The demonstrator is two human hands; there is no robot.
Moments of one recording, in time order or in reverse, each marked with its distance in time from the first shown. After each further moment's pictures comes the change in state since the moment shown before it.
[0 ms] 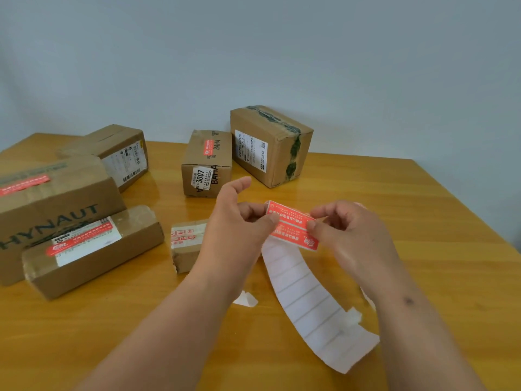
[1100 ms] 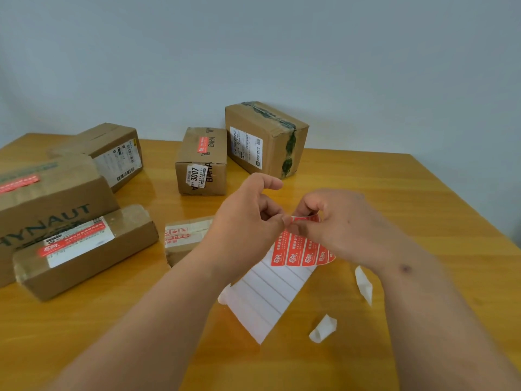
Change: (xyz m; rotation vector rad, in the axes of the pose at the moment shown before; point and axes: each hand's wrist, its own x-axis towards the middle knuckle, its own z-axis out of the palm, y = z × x) left_hand 0.012 0.006 0.004 0.435 -0.196 0.236; right_hand 0.013 -0.032 -0.015 -0.480 -0.345 -0.230
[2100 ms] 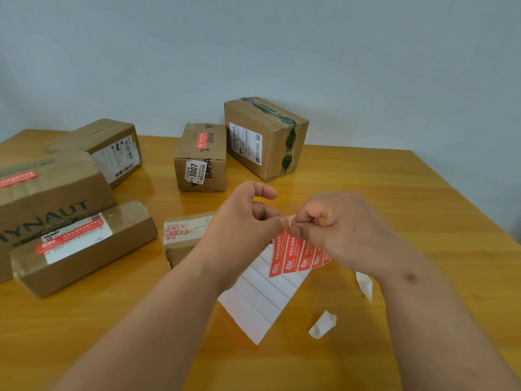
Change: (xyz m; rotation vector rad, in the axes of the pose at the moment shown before) left_hand -0.008 -0.002 0.000 -0.302 -0.087 -0.201; right_hand -0.005 0.012 0.010 0.002 0.083 -0.159
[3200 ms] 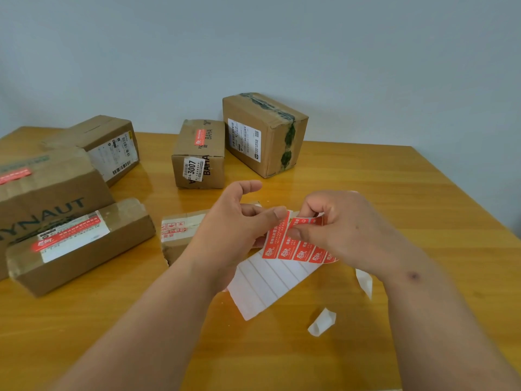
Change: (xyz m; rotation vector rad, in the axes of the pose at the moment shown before) left_hand 0.002 -0.005 0.000 -0.205 0.060 -0.121; right_hand -0.003 0.000 0.000 0.123 -0.015 0.124
